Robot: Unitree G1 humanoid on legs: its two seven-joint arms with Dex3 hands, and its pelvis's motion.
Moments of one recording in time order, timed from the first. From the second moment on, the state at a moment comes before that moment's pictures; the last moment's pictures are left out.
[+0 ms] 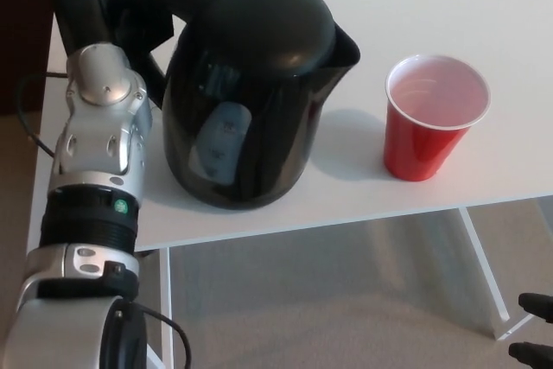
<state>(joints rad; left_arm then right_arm) -0.80 0.10 0.20 0.61 0.07 0.11 0.36 0.05 -0.41 -0.20 0.64 0.18 0.00 0.44</state>
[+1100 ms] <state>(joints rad) -0.73 0.21 0.06 0.48 0.04 0.15 0.09 0.05 -0.41 -0.19 0.64 0.18 0.02 0.46</state>
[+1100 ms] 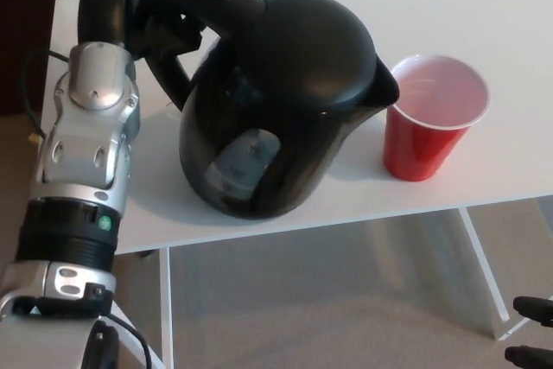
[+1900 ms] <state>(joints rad) -0.76 0.38 -0.09 0.70 0.15 0.13 0.05 0.05 -0.41 -0.19 0.63 0.18 0.02 0.46</state>
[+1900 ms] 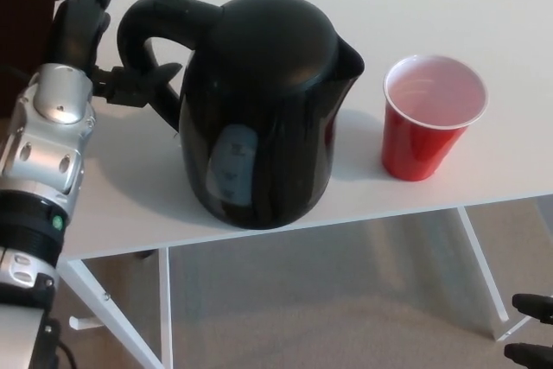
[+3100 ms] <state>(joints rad) -0.26 0.73 0.06 0.07 -0.03 0.05 -0.51 0.04 -0.43 -0.18 0.68 0.18 0.02 0.48</state>
